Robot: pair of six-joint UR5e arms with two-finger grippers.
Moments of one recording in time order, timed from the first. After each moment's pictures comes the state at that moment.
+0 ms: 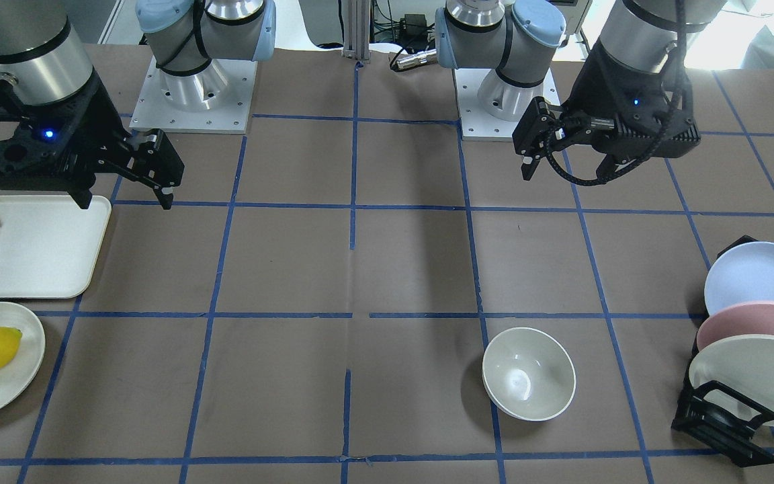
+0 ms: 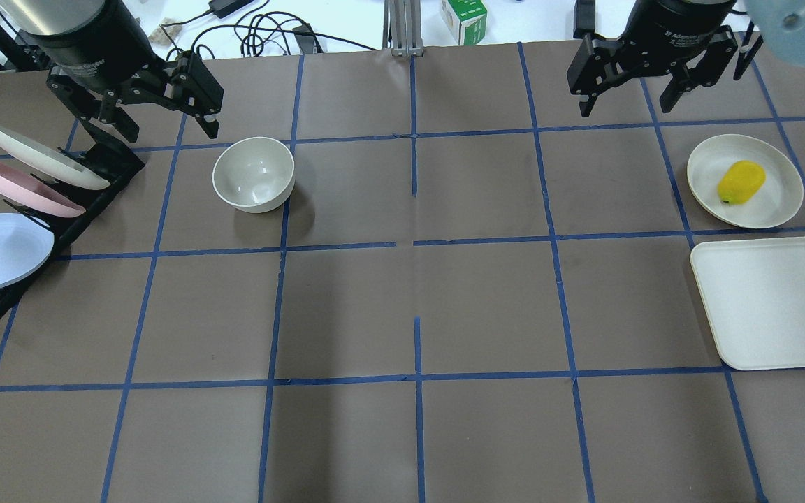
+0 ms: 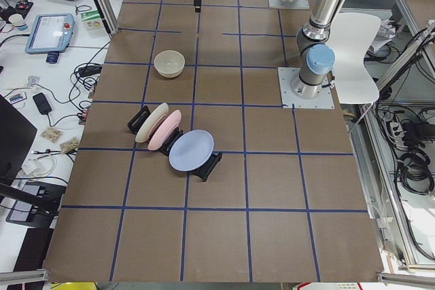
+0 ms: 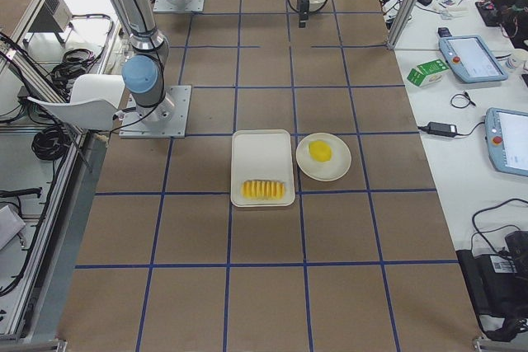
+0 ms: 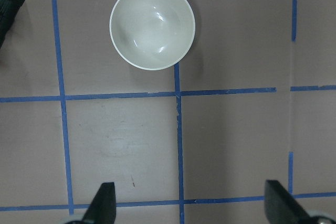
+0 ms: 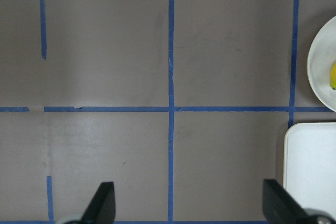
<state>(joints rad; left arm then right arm) -1.54 -1.61 -1.44 -1.62 1.55 0.06 1.55 -1.48 1.45 -1.60 -1.57 -0.04</state>
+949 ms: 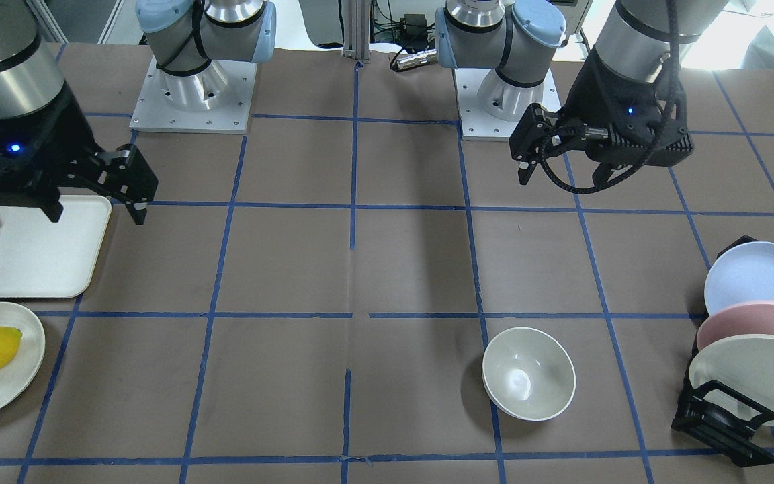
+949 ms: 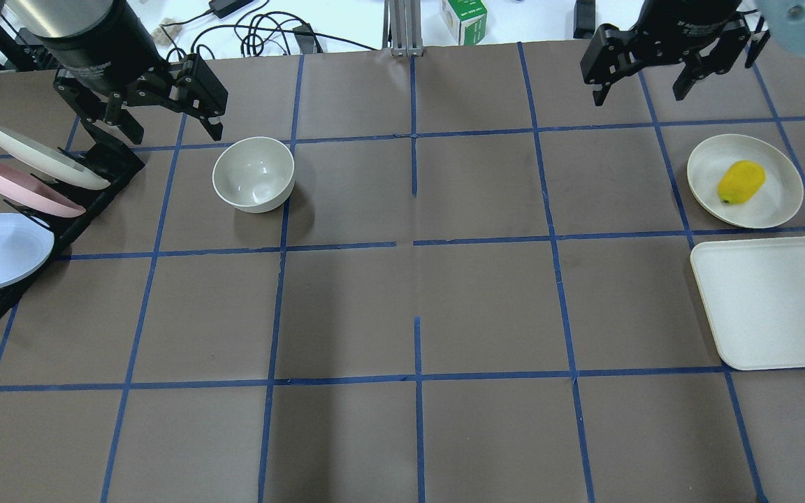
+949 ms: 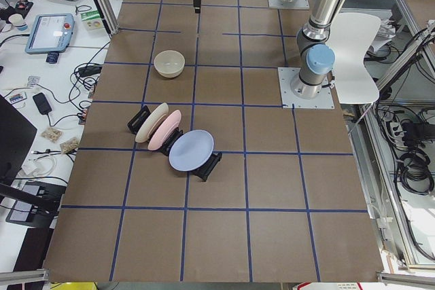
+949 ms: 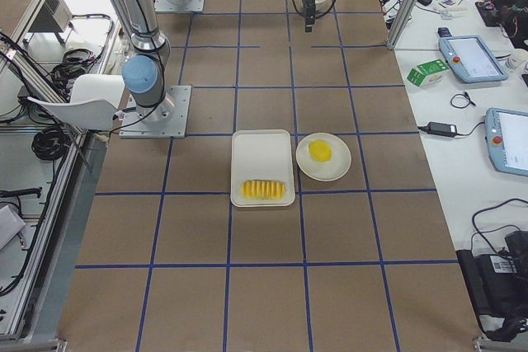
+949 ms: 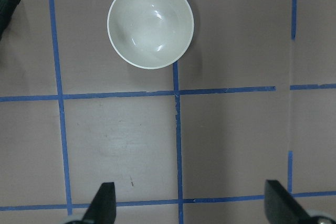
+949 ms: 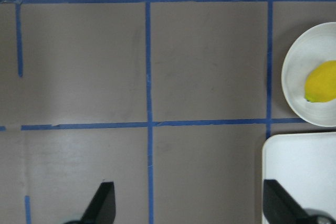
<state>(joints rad) -1.54 -1.62 -1.44 -1.62 1.55 0.06 1.49 -1.44 1.41 -1.62 -1.61 -0.07</state>
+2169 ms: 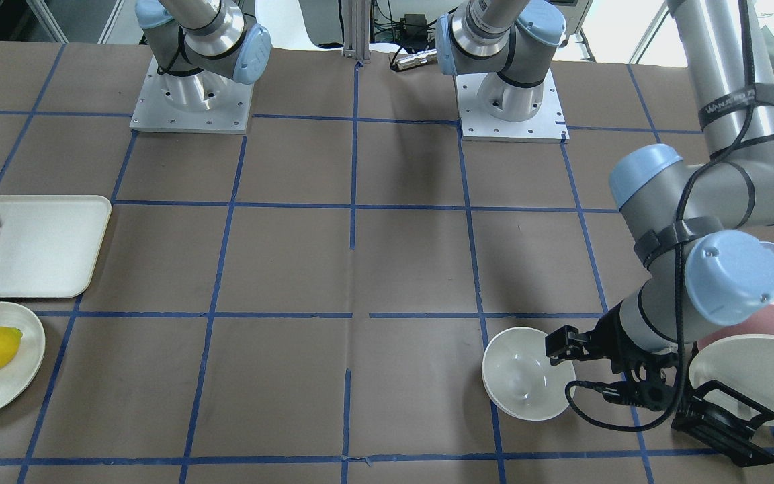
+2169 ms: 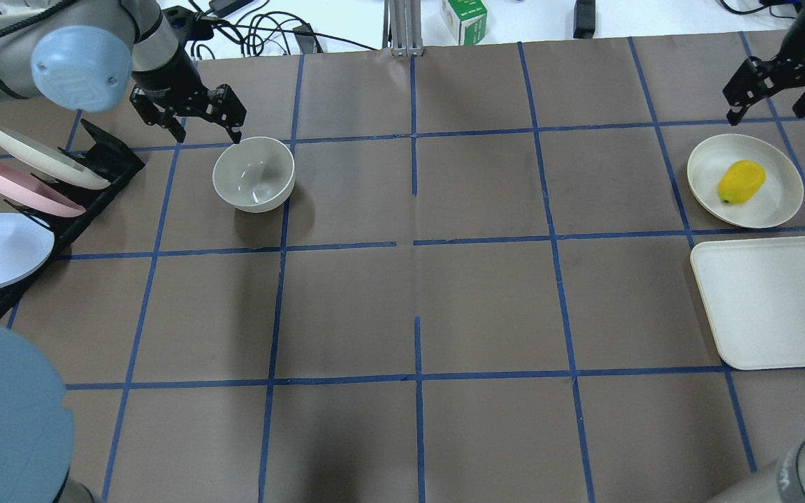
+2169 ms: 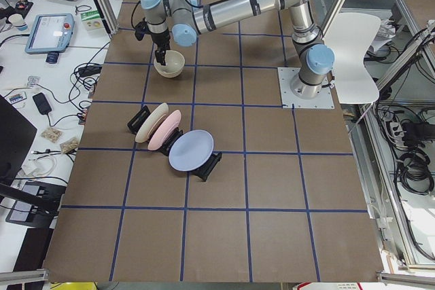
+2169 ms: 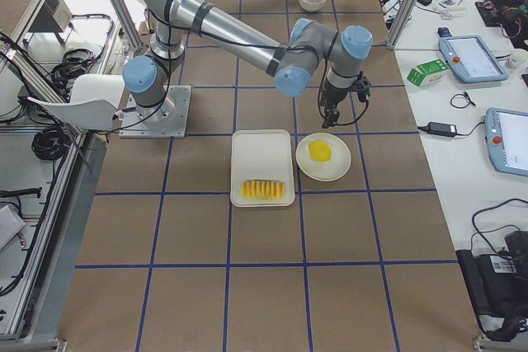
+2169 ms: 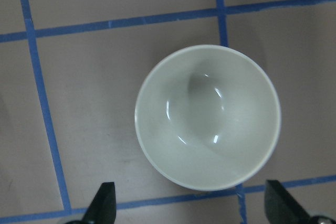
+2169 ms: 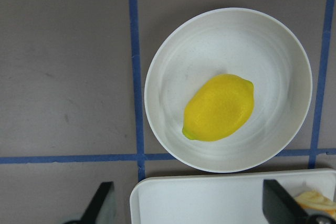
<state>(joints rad) -1.40 -2.09 -1.44 -1.20 1.55 0.31 1.12 -1.13 1.42 -1.78 -1.63 -0.42</state>
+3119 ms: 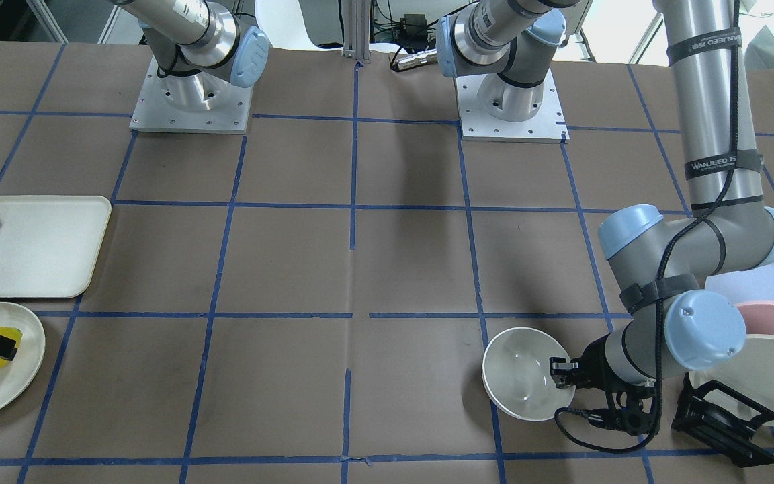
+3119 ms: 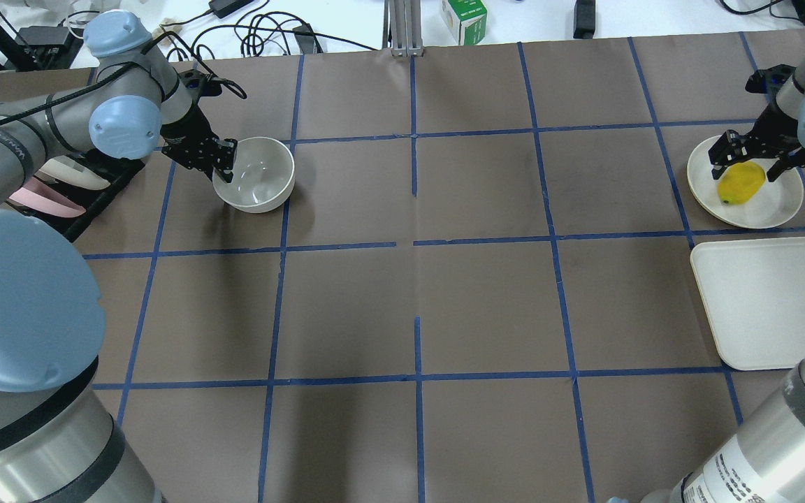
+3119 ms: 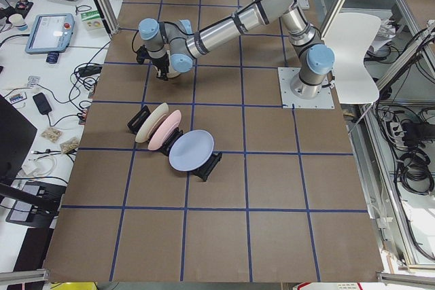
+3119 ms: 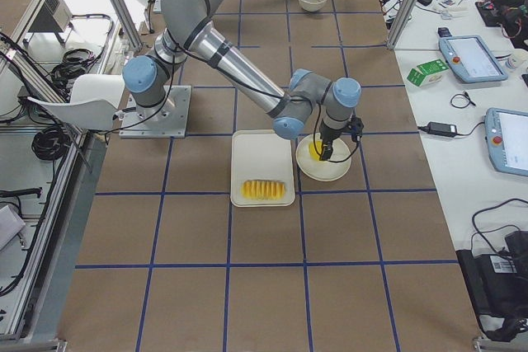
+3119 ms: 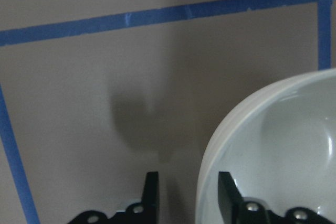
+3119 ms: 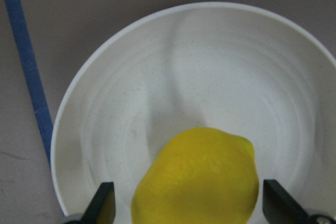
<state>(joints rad) -1.38 -2.19 -1.46 -1.12 1.51 0.31 1.08 -0.99 1.54 -2.09 -1.62 -0.36</state>
